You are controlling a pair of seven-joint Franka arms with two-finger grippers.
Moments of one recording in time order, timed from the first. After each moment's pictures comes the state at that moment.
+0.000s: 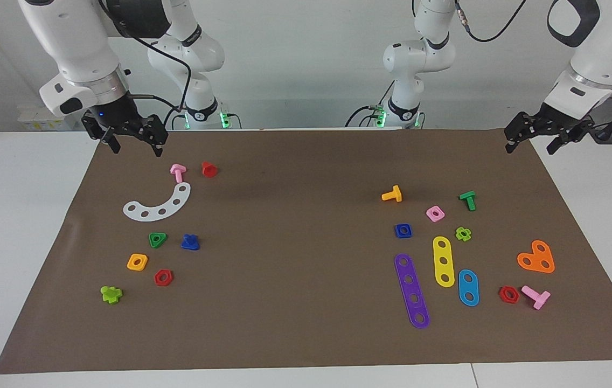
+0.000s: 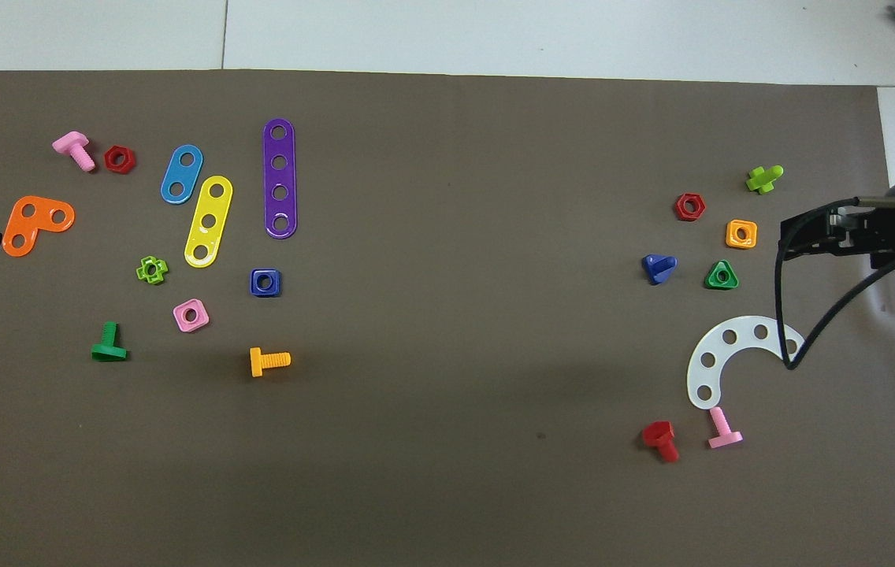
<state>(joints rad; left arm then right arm) 0.03 0.07 0.02 -1.46 0.02 1.52 0.20 0.03 0.02 0.02 -1.55 -0.03 1.55 0.16</state>
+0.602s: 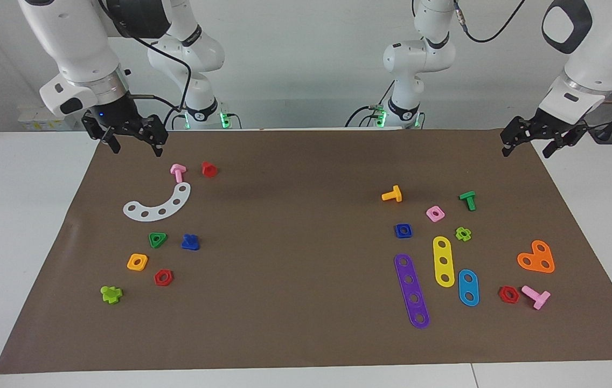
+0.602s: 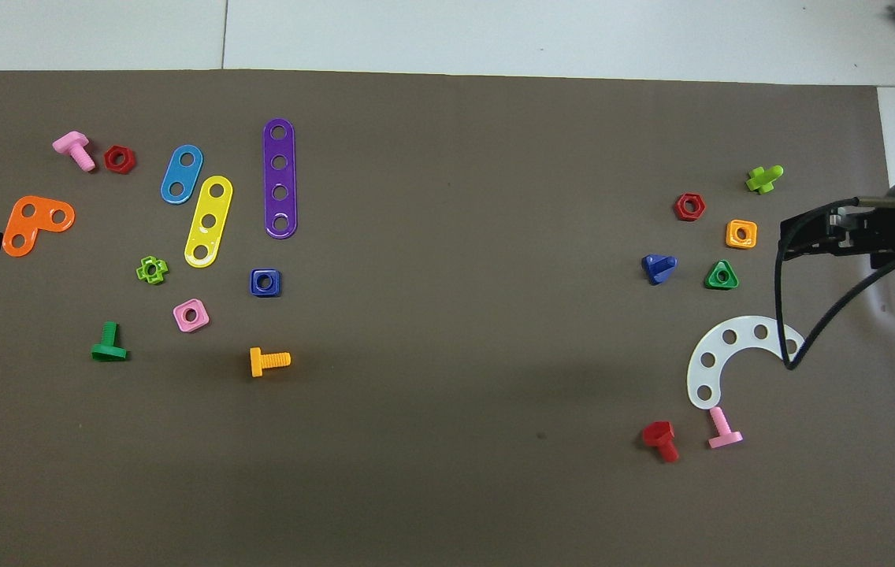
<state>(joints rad) 0.02 0.04 0.02 -1.57 0.02 1.59 0.20 0.03 0.02 0.02 -1.55 -0.03 1.55 0.16</state>
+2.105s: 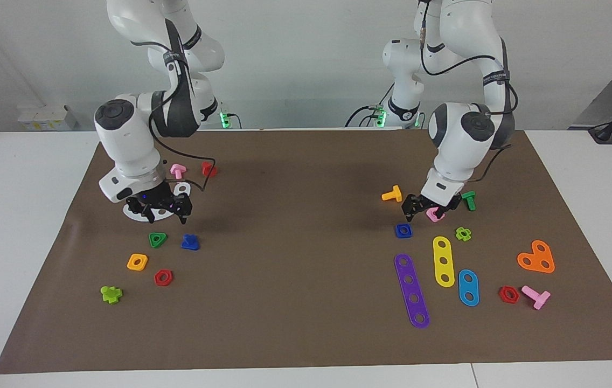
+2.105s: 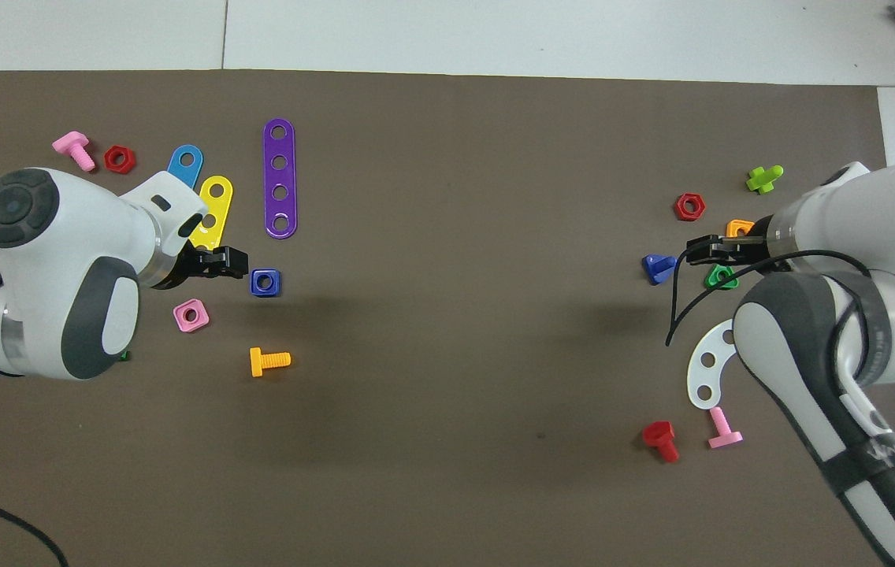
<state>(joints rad) -0.24 0.19 0.01 -2.06 -0.05 2.32 -0.27 0.03 0.17 0.02 -2.00 -0.03 2.26 0.12</state>
